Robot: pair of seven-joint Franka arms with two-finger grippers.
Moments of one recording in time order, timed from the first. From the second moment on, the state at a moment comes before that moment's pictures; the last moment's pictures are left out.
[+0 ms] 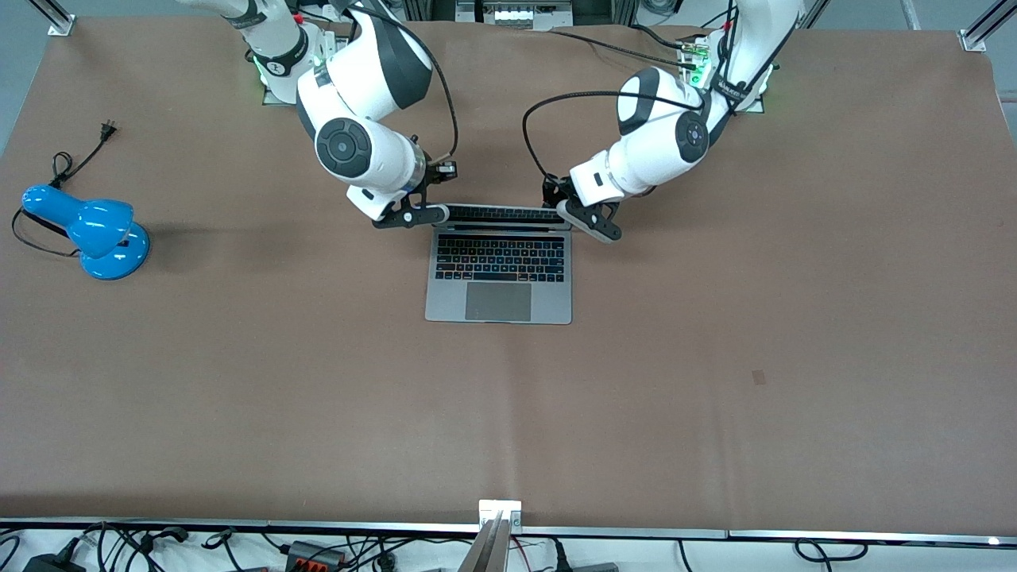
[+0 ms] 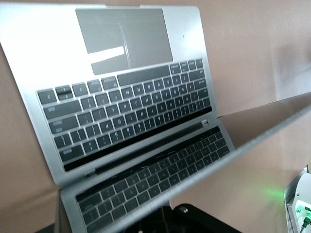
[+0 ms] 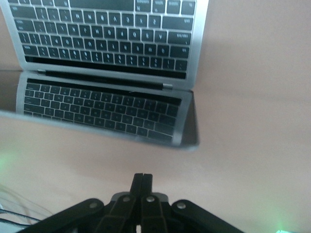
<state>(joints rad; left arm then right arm) -0.05 0.31 -0.66 -2.22 -0.76 2.66 0.25 0.68 0.27 -0.06 -1.91 0.39 1.91 0.37</state>
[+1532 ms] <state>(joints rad) -0.03 0.69 -0.57 -1.91 -0.76 2.76 0.45 0.64 0.72 -0.09 -1.56 0.38 2.07 0.37</state>
